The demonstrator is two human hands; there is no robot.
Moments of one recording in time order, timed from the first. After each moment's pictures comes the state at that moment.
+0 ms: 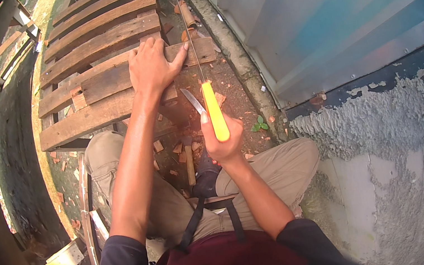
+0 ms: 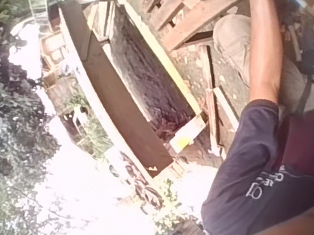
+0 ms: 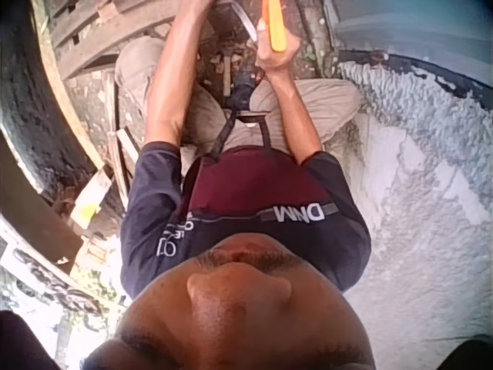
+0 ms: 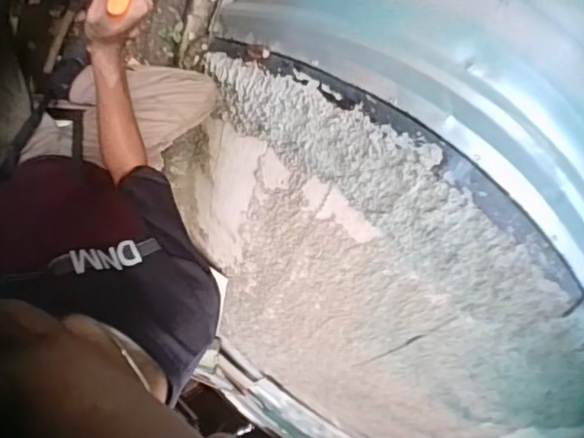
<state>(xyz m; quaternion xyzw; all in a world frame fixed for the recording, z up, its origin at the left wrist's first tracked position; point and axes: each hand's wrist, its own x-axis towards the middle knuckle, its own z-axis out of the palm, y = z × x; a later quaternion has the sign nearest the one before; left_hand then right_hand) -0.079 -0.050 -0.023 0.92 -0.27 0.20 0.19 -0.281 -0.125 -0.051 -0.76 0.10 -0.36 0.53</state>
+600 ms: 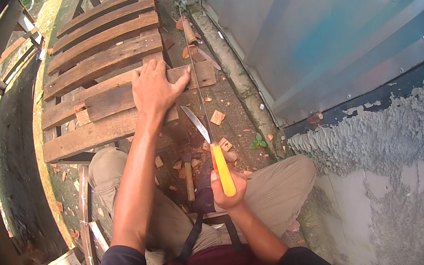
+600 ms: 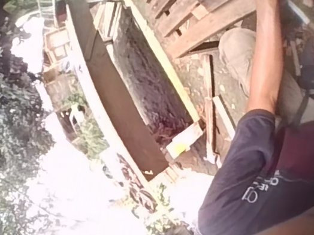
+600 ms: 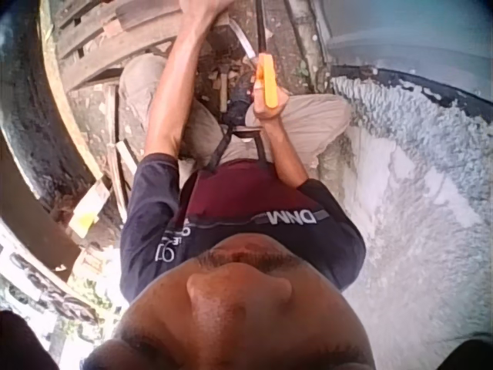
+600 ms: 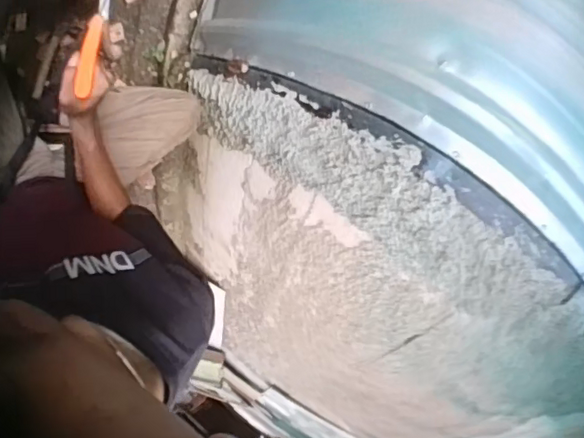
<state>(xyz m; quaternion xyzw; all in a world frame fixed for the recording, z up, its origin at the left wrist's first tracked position) -0.076 -0.053 -0.025 0.93 -0.26 0.22 0.16 -0.348 -0.116 -0.086 -0.77 0.09 -0.35 0.52</state>
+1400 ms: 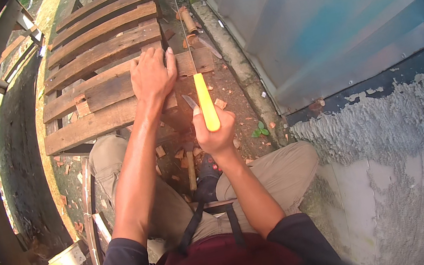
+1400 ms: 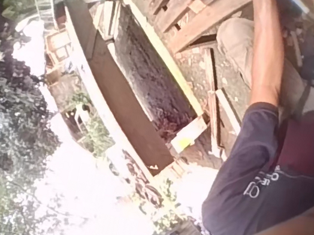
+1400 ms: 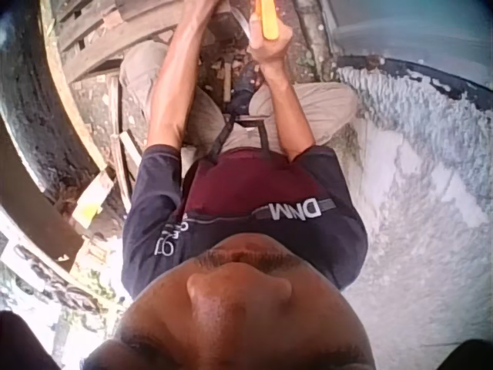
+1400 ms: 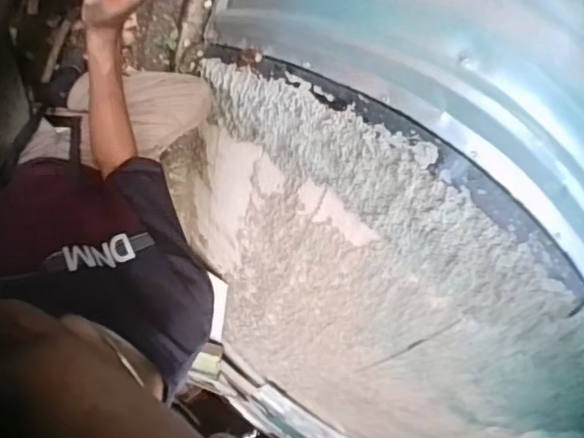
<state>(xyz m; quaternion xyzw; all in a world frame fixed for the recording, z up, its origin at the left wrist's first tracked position) -0.077 -0.060 -0.030 0.92 -0.25 0.23 0.19 -0.249 -0.135 -0.045 -0.75 0.09 -0.39 0.53</state>
